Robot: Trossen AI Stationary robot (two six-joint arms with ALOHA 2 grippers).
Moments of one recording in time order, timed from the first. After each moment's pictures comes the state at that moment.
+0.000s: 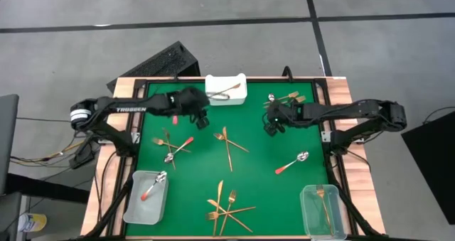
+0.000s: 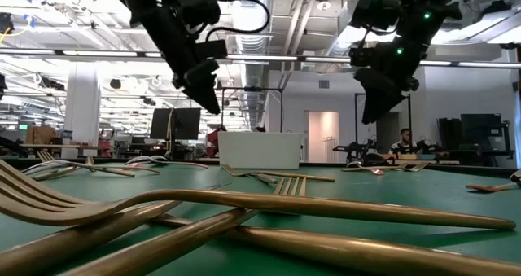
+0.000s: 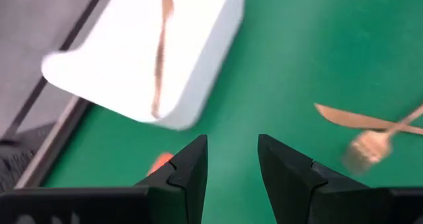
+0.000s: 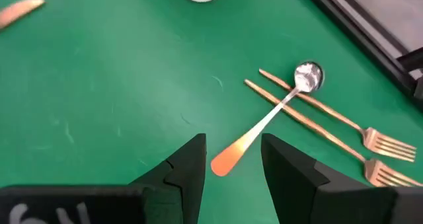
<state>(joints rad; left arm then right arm) 0.36 1.46 0.96 -0.38 -0.23 0.04 -0.18 1.30 0.81 -0.59 0.47 0.43</state>
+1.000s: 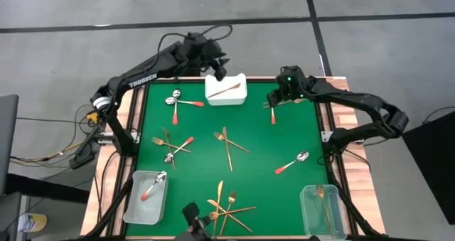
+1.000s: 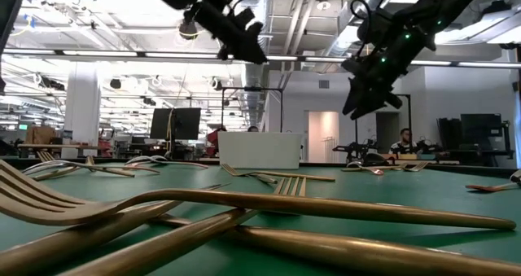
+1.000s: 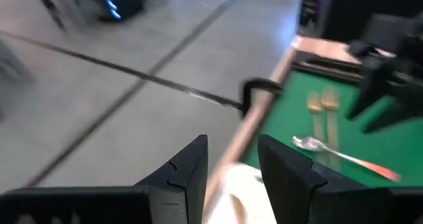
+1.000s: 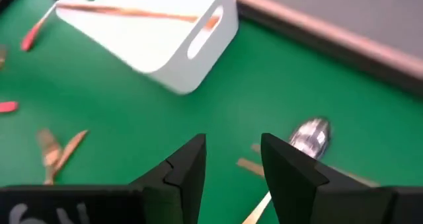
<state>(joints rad) 0.65 1.72 1.57 -0.28 0.05 0.13 -0.70 1.28 0.81 -0.31 -0.09 0.33</state>
